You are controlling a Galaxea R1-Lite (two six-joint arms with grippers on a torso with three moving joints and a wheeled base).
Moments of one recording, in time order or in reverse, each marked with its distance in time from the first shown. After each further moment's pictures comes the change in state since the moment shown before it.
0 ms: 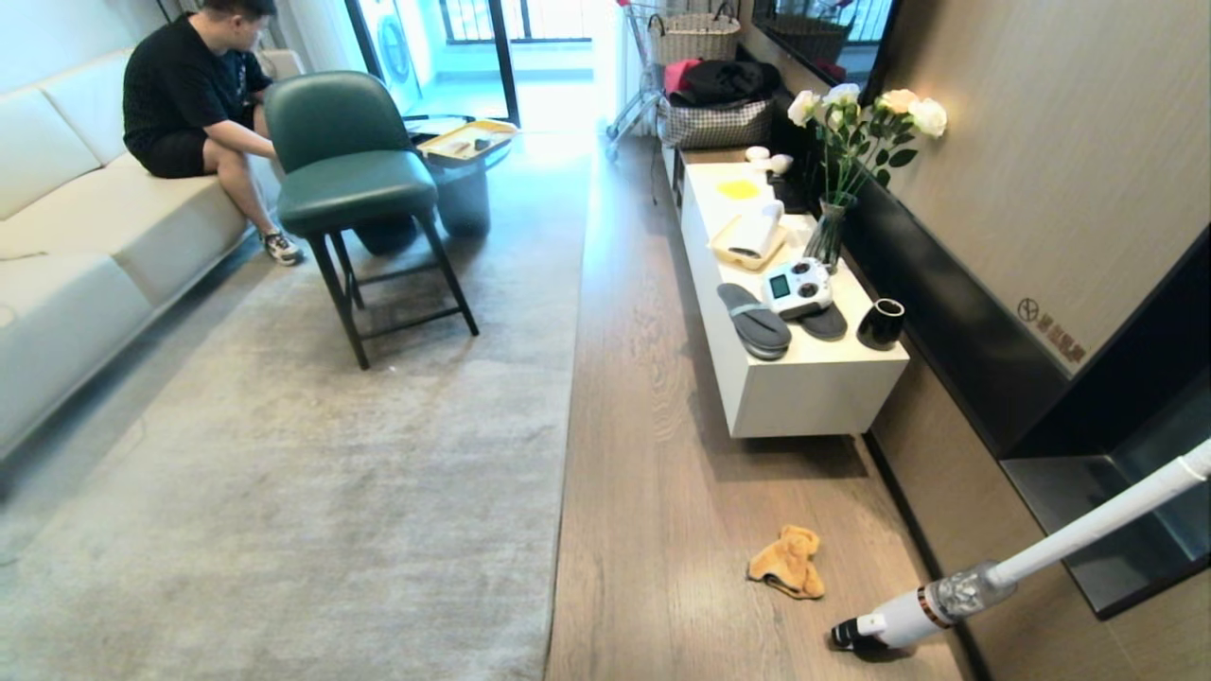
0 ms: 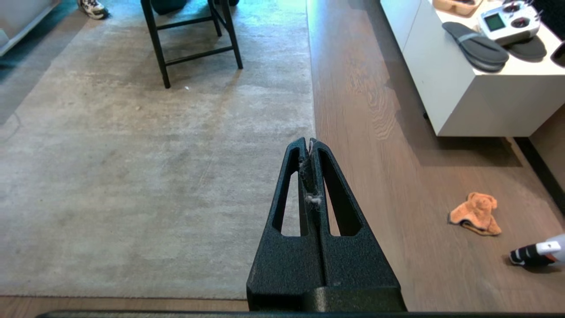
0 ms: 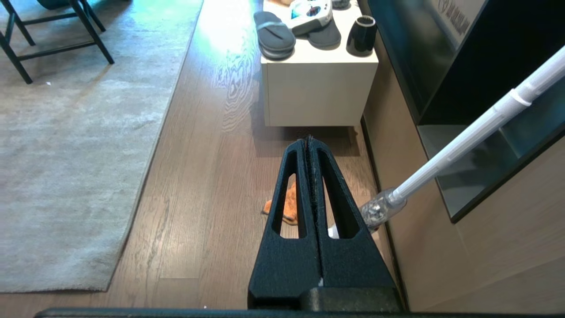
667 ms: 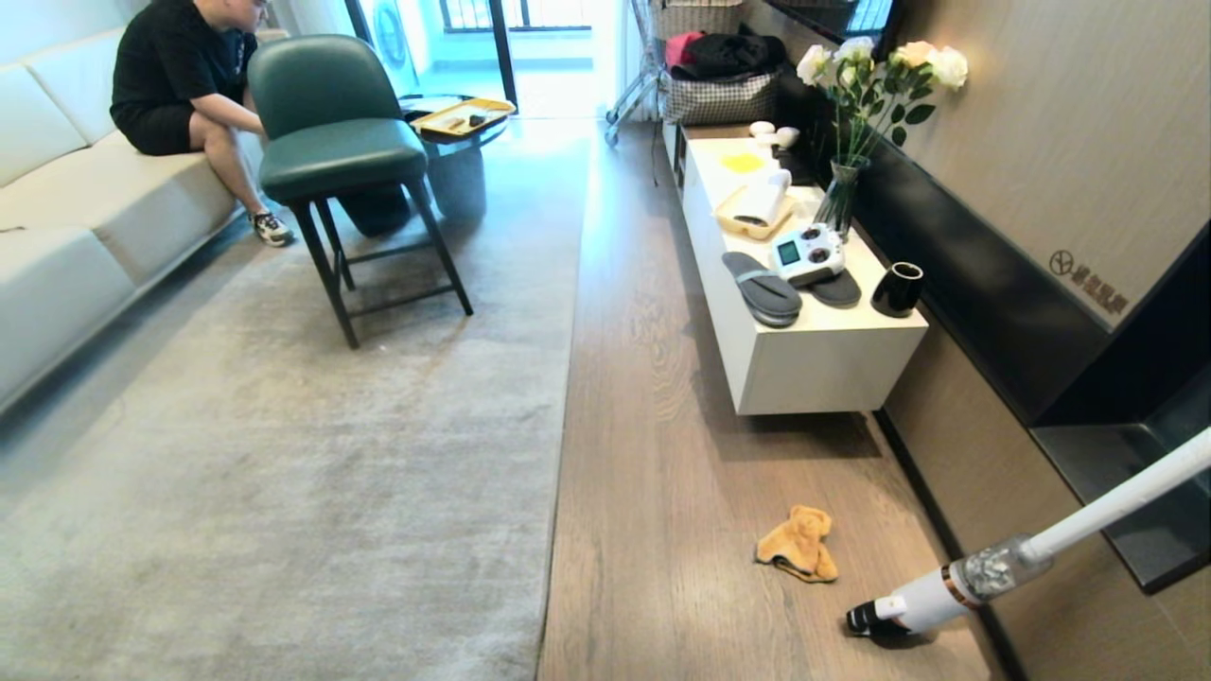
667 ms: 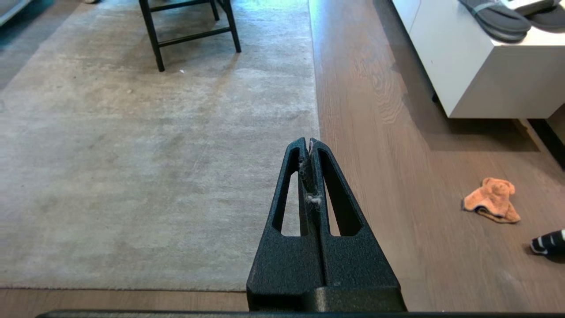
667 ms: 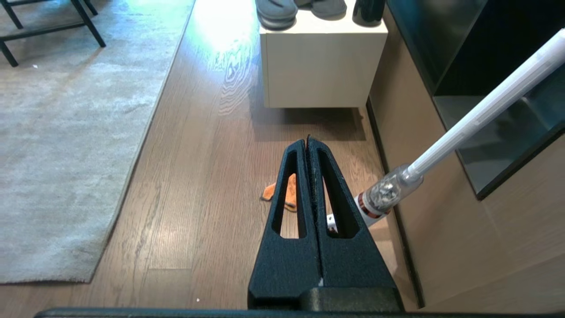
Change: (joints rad) left arm 0.000 0.000 0.000 0.000 0.000 0.000; right arm 0.000 0.000 0.000 -0.001 0.000 0.000
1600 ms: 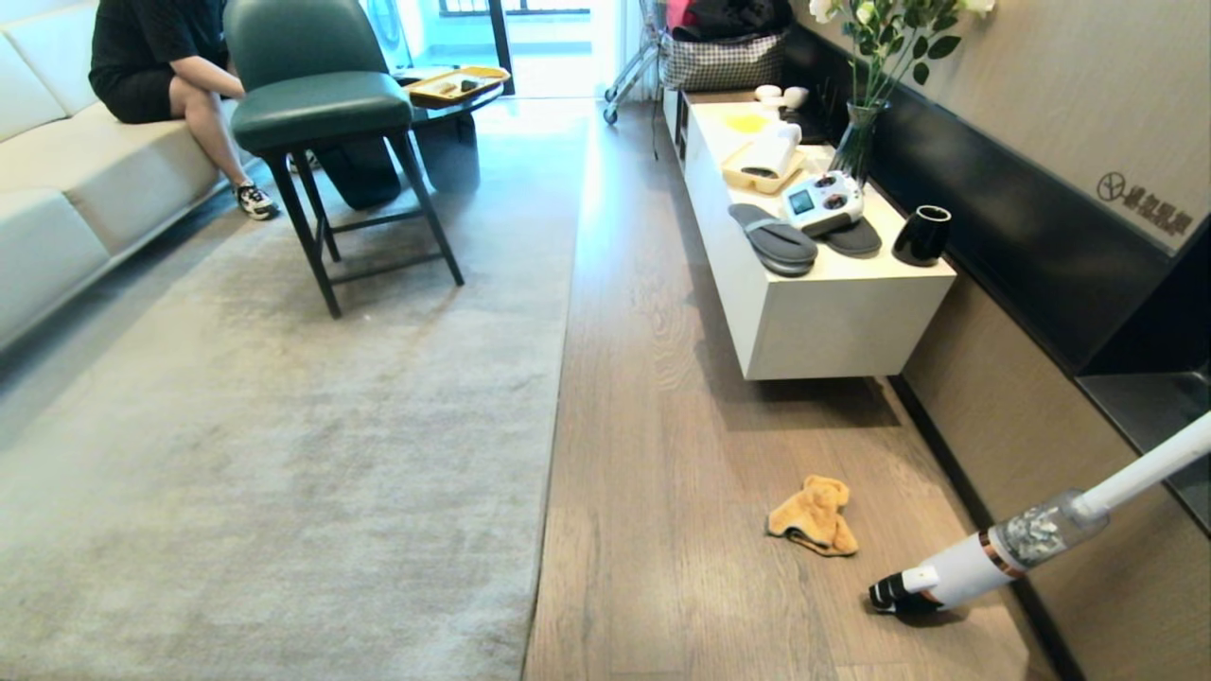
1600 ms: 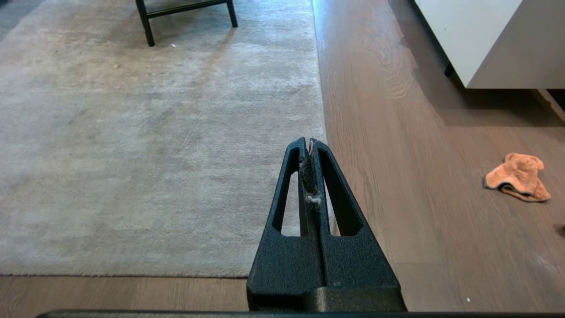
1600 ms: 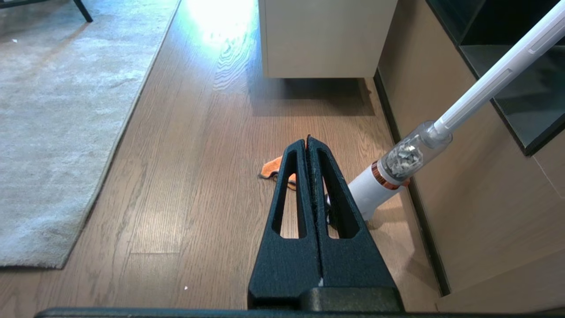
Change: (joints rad) left arm 0.000 0.000 0.000 0.000 -0.001 0.000; right arm 0.000 0.000 0.000 0.000 0.000 0.002
